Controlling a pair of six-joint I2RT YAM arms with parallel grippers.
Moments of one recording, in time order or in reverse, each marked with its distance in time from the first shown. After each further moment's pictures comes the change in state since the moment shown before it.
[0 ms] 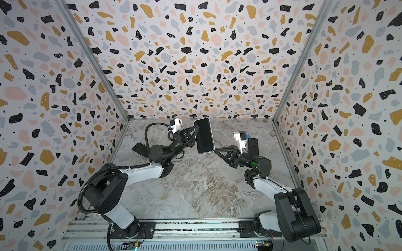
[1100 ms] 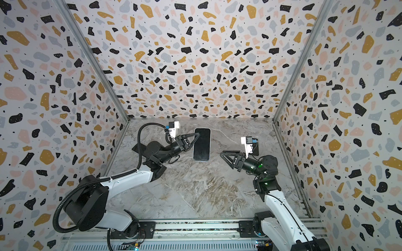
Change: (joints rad) left arm 0.036 -0.211 -0.069 -0.488 0.092 0.375; right arm -0.069 -0.468 -0.030 -0.980 0.115 -0.318
